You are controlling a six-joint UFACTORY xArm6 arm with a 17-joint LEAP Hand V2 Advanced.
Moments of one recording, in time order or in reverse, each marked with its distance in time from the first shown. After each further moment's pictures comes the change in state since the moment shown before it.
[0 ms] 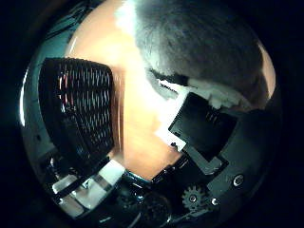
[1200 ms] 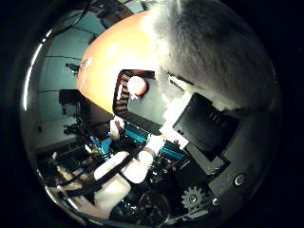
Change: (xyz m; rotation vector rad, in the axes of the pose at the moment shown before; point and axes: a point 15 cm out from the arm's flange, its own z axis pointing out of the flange) arm -0.115 0.101 -0.344 0.190 -0.002 -0.044
